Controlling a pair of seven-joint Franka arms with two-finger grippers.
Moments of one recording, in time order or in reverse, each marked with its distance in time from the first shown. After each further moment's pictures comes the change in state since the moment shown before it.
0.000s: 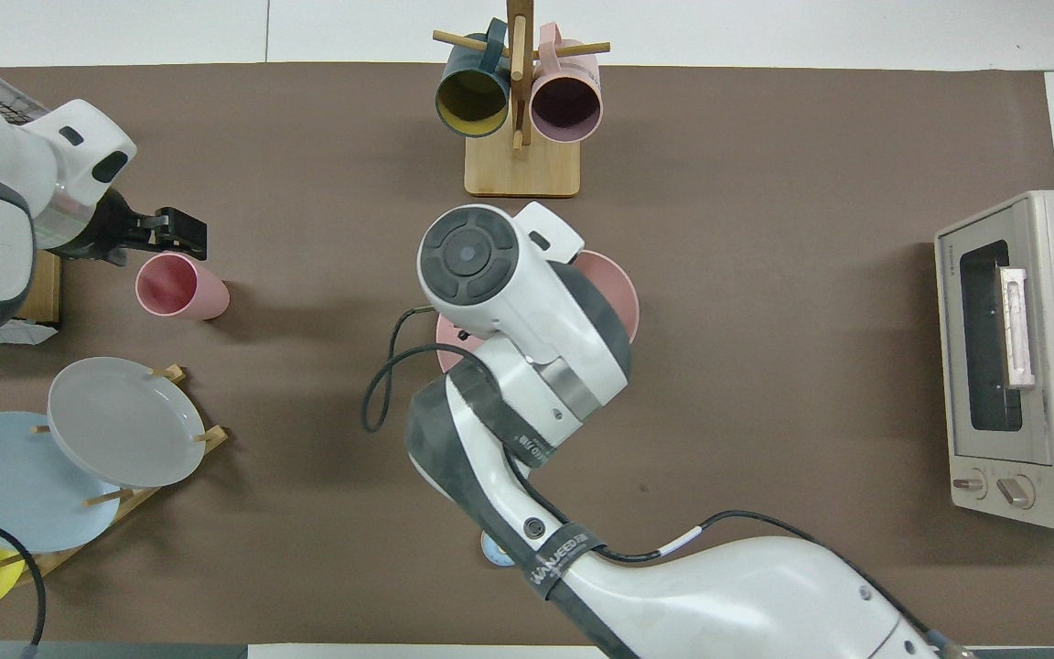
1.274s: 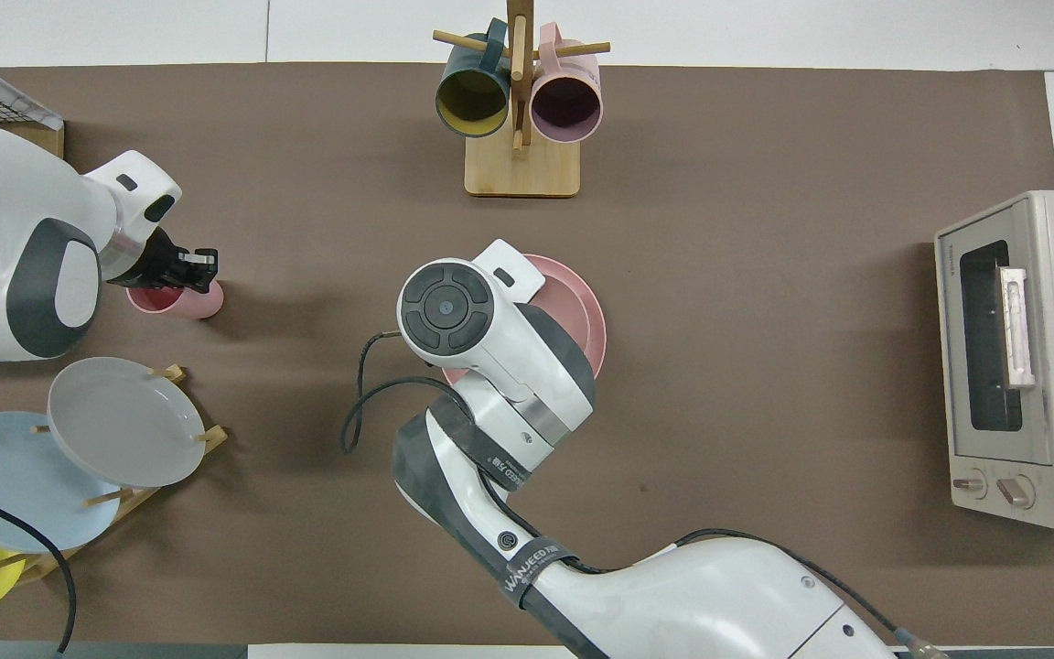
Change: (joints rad) left arm 0.002 -0.012 0.003 -0.094 -0.010 0.062 -0.005; right arm -0.011 -0.006 0.027 -0.076 0.040 0.103 0.001
